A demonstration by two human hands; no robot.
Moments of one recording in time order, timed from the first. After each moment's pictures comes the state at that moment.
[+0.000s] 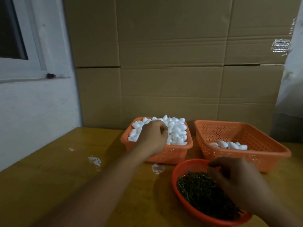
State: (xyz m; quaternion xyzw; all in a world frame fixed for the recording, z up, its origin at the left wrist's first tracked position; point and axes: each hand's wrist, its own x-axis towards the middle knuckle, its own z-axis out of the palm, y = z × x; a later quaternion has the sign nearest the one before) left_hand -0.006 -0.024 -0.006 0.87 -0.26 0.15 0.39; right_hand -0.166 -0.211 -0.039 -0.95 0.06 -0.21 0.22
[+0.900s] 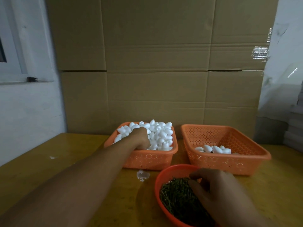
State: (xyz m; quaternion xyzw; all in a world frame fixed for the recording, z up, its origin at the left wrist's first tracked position) left_hand 0.076 -0.059 -0.013 0.98 -0.16 0.04 0.06; right_hand -0.175 -0.206 -0.047 -0.95 0.07 -0.21 0.20
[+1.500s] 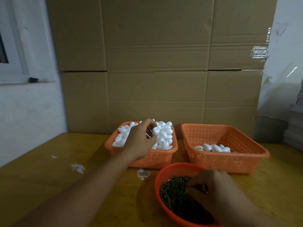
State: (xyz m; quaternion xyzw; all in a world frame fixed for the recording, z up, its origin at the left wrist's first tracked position) left_hand 0.024 -0.039 -0.025 0.79 -0.35 0.20 0.46; right_hand -0.174 -0.211 -0.044 -0.97 0.00 -0.15 0.18
